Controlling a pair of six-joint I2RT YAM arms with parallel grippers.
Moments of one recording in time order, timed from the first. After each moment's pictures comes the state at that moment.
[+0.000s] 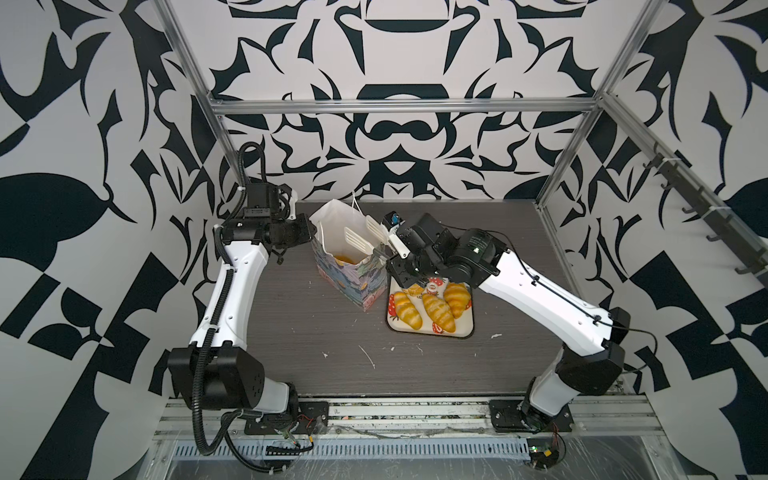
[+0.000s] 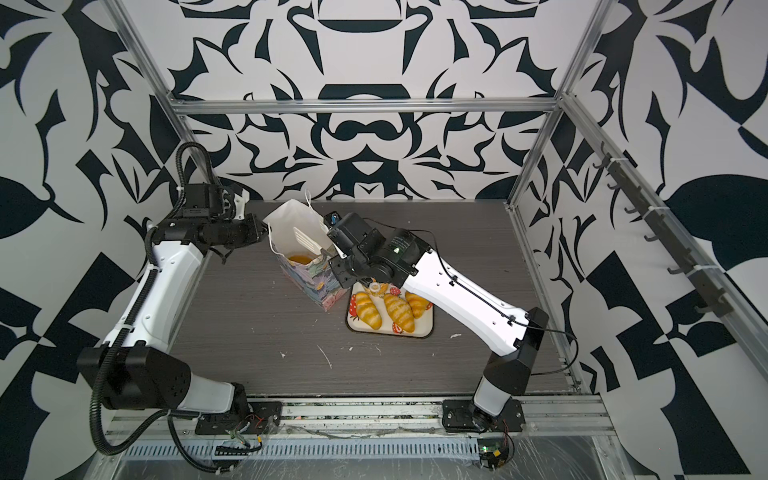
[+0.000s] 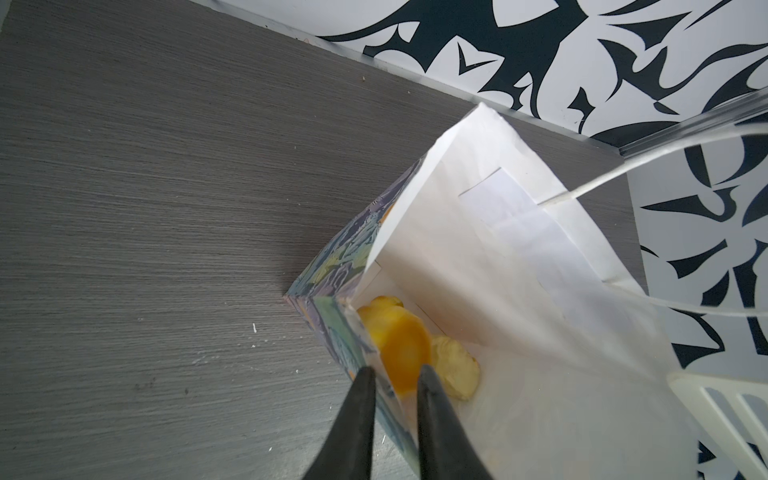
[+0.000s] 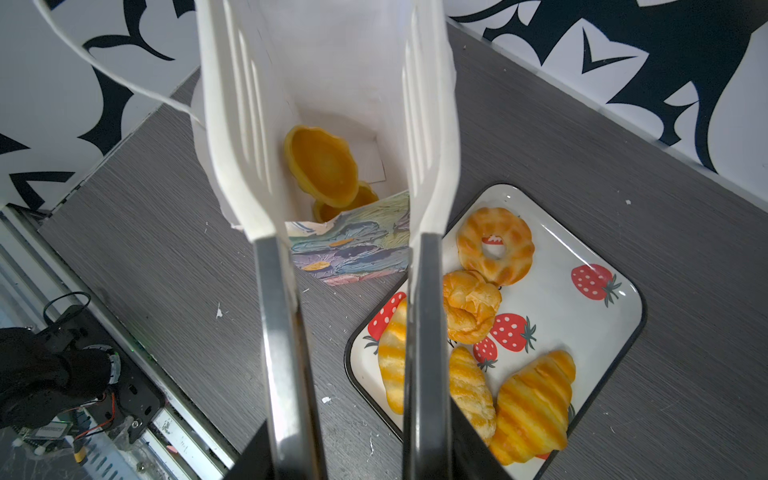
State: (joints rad) left arm -0.03 1.45 1.51 -0.88 0.35 -0.25; right arm 0.98 1.66 1.90 -1.08 0.17 0.27
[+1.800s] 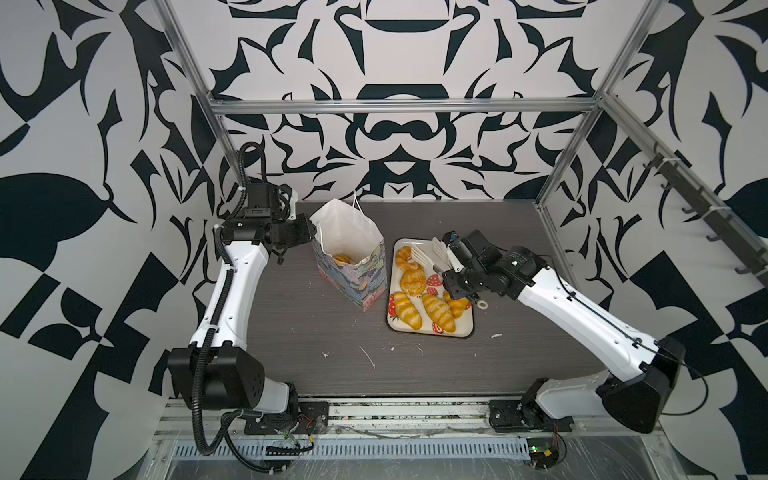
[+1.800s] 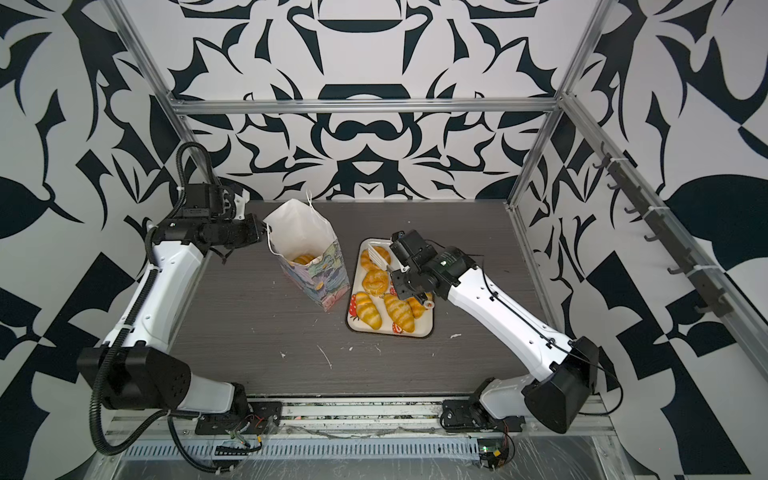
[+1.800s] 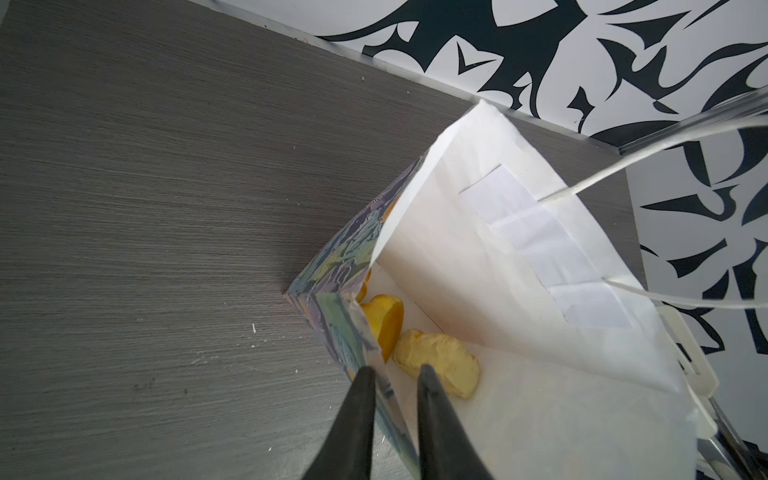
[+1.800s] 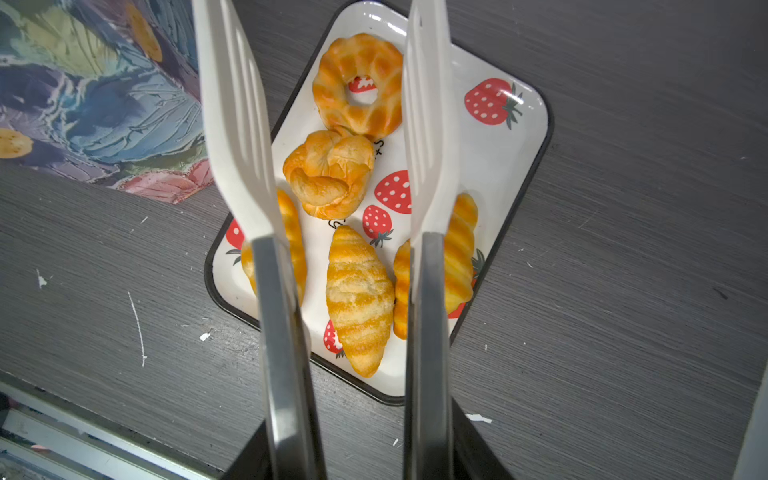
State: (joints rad) left arm -0.03 1.45 1.51 -0.88 0.35 -0.25; right arm 0.70 1.36 1.34 -1.05 0.13 0.29
